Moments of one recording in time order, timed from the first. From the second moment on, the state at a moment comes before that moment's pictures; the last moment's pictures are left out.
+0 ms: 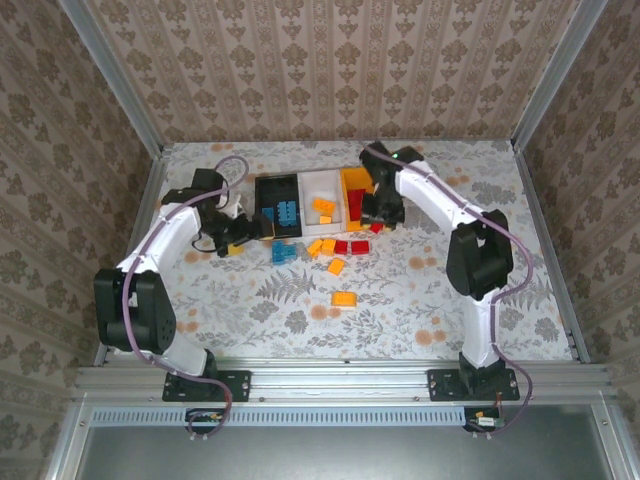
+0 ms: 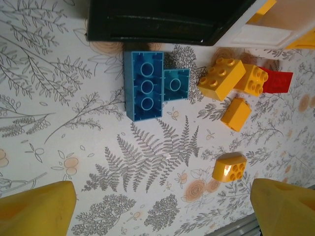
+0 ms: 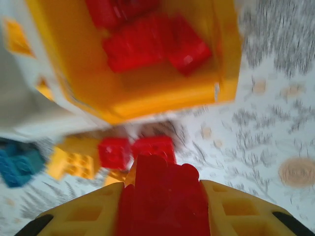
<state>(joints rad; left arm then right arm) -0.17 1.52 1.18 -0.96 0.49 -0.33 0.35 2.07 2.00 -1.25 -0.11 0.59</state>
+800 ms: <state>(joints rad) -0.24 1.41 1.11 -1.01 0.42 -0.35 0.30 2.53 2.52 -1.34 -0.19 0.58</state>
